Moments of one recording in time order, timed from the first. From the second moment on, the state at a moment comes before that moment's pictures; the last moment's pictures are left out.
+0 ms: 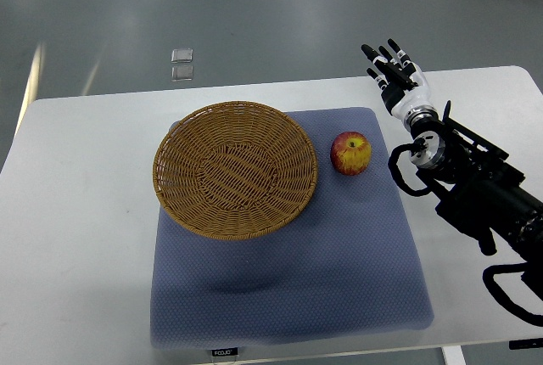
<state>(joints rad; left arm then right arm) -0.05 0.00 -0.09 -0.13 0.07 -0.05 0.04 0.84 -0.03 0.80 0.46 0.01 -0.01 0.35</state>
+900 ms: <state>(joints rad) -0.05 0.00 -0.09 -0.12 0.07 -0.05 0.04 0.83 -0.03 0.80 0.46 0.01 -0.03 0.36</state>
